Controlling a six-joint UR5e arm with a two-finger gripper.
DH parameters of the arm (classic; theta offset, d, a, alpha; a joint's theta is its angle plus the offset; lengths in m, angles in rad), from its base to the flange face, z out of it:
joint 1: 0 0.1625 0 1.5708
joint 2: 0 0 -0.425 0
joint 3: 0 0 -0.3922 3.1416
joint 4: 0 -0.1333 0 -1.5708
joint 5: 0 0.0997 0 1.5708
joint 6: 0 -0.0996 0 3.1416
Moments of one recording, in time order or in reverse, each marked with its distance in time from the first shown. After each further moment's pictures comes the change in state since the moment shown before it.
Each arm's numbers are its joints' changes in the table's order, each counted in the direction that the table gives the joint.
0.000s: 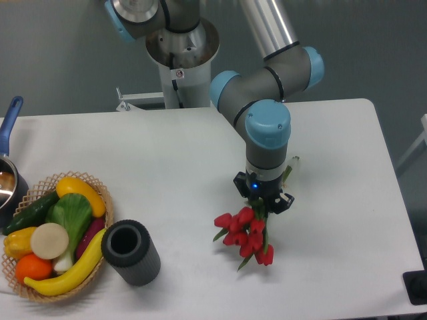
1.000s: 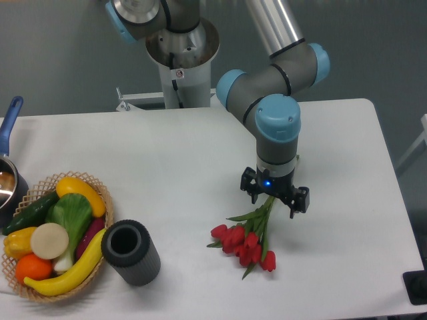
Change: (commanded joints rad) arm 0.080 0.012 -0.005 -0.045 0.003 0.061
